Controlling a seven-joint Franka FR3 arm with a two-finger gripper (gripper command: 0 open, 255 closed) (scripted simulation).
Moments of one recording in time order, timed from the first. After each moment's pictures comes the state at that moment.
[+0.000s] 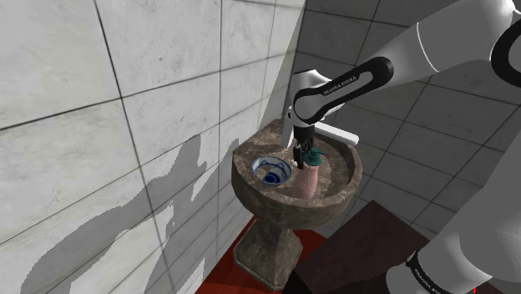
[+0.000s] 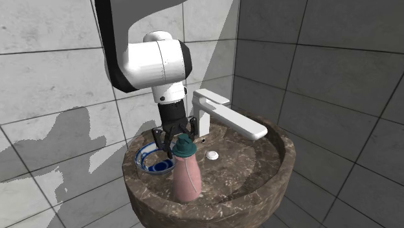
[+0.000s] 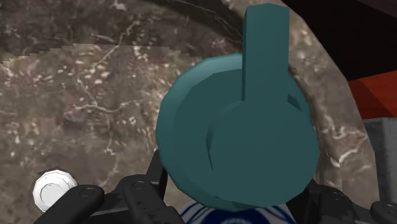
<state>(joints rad) 0.02 0.16 0.02 -2.19 -0.10 2.09 -0.25</state>
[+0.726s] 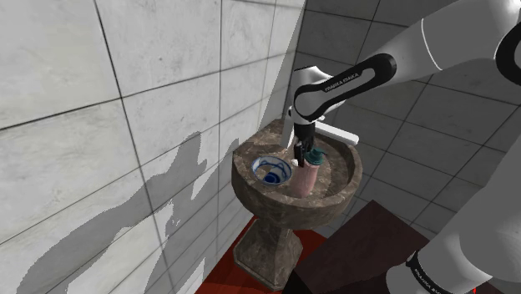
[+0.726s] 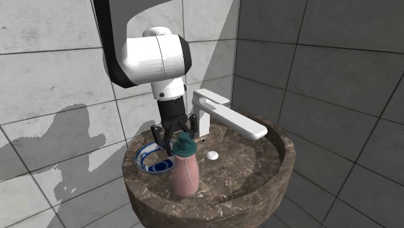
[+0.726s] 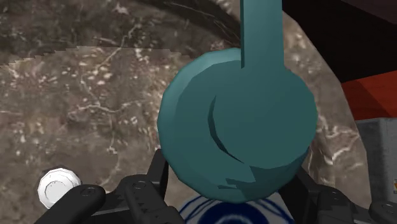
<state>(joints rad) 0.02 0.15 0.02 -2.18 -0.10 2.06 -0.25</state>
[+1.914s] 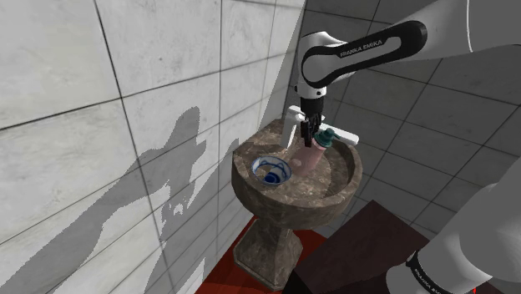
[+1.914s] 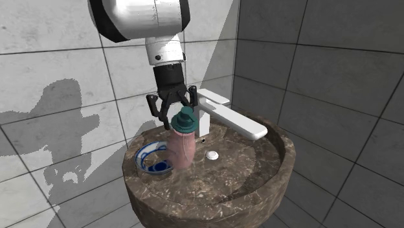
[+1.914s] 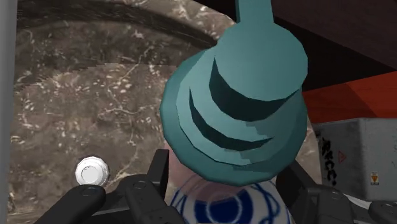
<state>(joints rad) 0.02 0.02 0.02 -2.08 -0.09 1.84 -0.27</state>
